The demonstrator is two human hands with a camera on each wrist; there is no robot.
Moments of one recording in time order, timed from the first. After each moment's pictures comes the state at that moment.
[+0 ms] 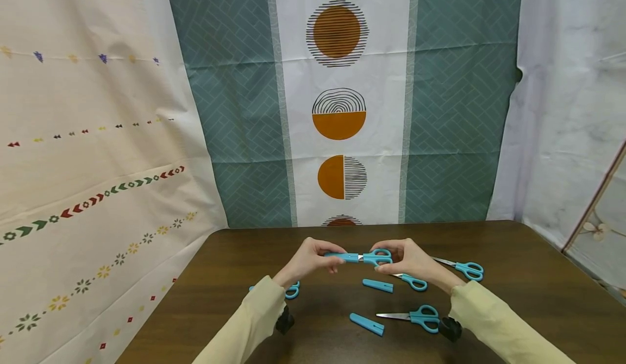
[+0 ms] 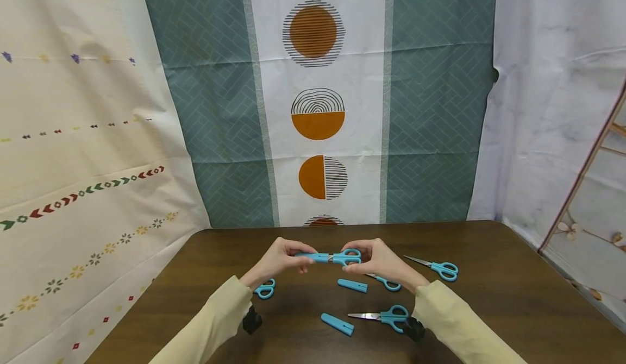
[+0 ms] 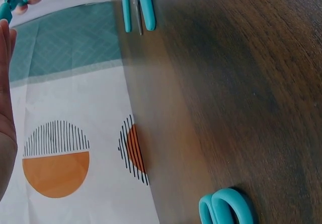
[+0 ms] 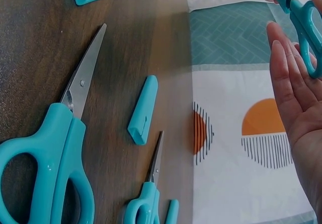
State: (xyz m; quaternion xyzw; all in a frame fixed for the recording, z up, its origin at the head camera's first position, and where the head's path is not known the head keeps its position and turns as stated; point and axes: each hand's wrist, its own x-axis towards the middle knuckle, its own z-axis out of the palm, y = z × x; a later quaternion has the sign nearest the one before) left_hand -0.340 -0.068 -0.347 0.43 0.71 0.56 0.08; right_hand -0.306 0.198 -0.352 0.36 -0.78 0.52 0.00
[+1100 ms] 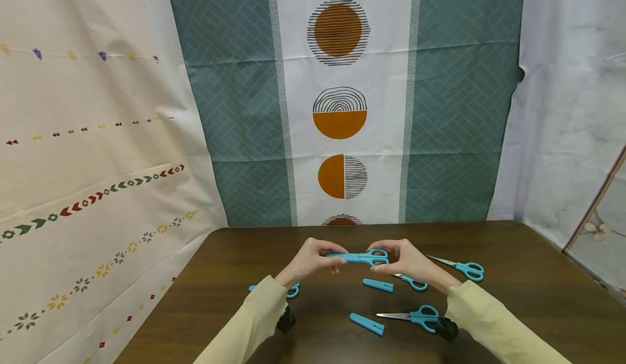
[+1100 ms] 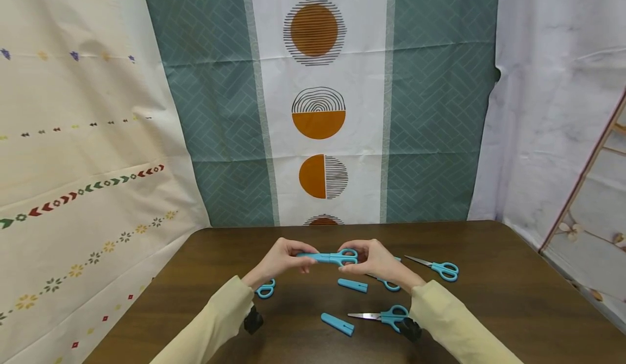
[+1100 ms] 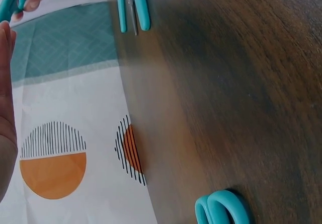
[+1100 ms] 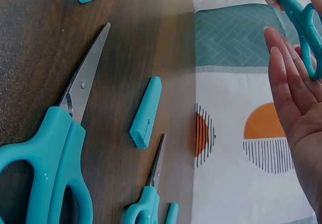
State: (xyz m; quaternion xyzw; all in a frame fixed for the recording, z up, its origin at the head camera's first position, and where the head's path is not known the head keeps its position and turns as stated) left_hand -0.360 -0.065 -0.371 0.43 0.71 0.56 0.06; right_hand -0.310 0.191 -0.355 0.37 -0.78 0.51 0.01
